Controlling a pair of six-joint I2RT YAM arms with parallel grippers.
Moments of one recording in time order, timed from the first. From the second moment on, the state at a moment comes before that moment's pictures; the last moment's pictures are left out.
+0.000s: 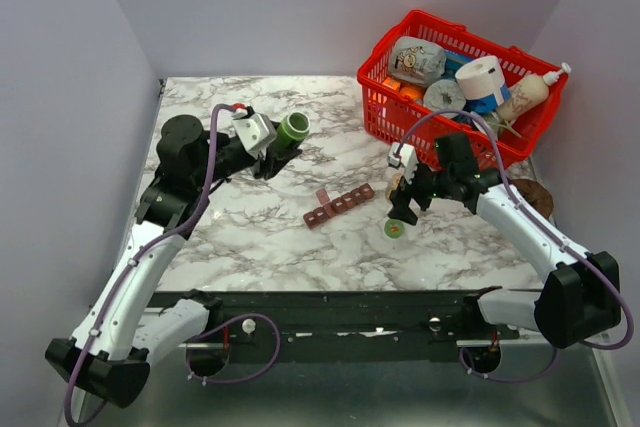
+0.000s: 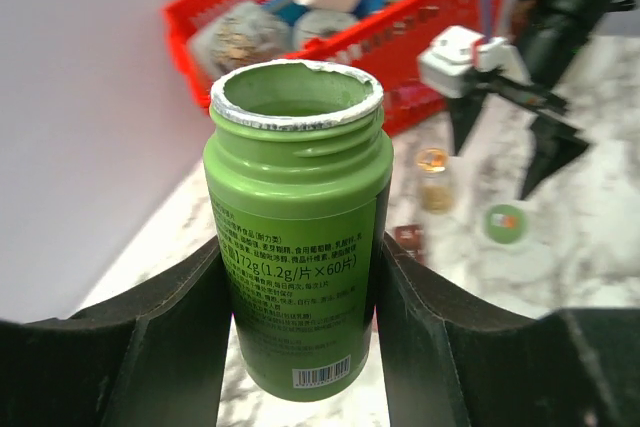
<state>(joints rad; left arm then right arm) -0.38 0.93 1.10 -0.19 0.64 0.31 0.33 1.26 0.91 -0.55 -0.58 -0.63</state>
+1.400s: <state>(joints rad) -0.55 1.51 0.91 -0.44 0.55 0.46 0.21 1.18 0.95 -0.55 -0.60 -0.53</state>
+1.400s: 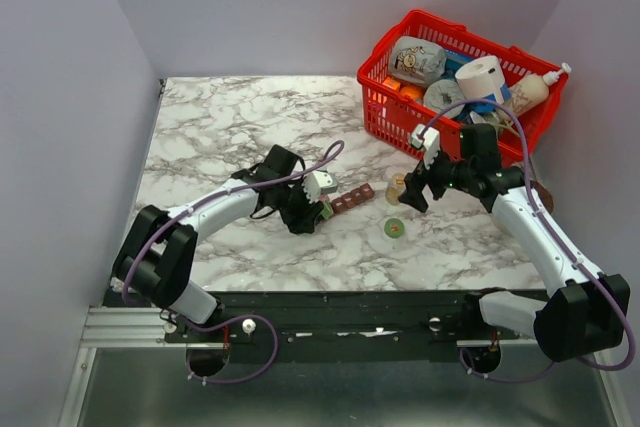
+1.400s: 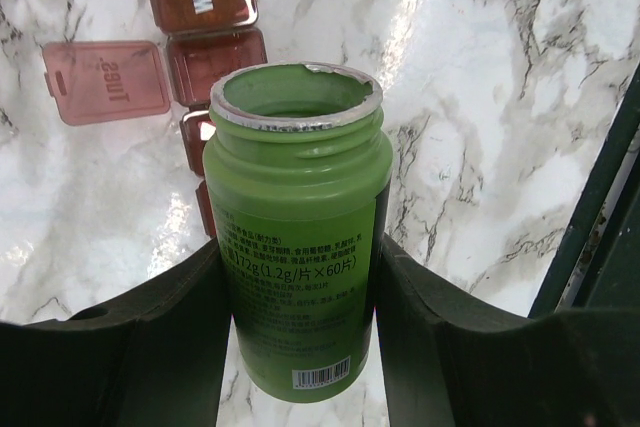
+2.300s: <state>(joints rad) -0.59 1.67 1.10 -0.69 0.41 0.46 0.21 1.18 0.95 -0.60 -0.60 -0.53</state>
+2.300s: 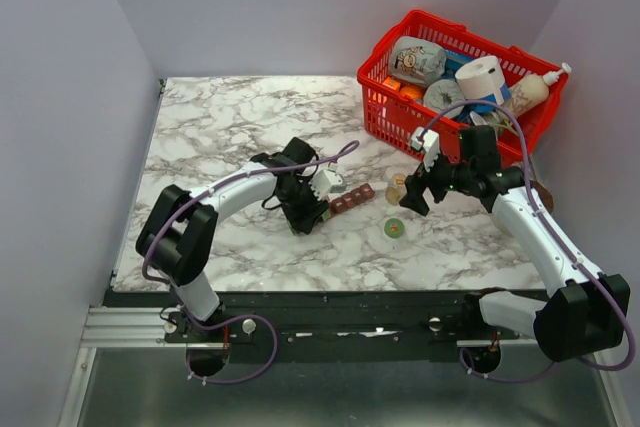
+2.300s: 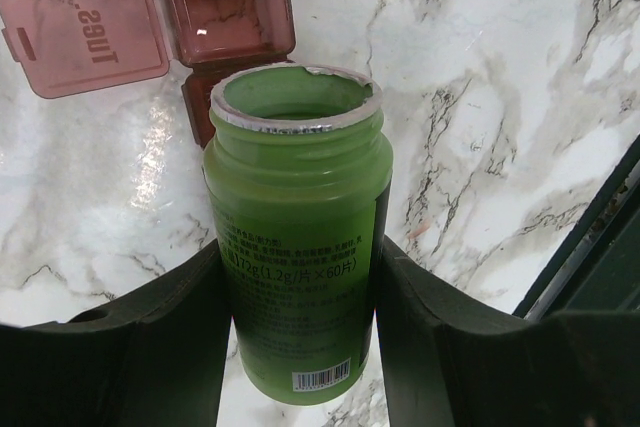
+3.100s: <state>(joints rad) -0.63 1.82 1.32 -0.91 0.33 0.38 0.19 1.18 0.95 -0.62 -0.62 -0.53</state>
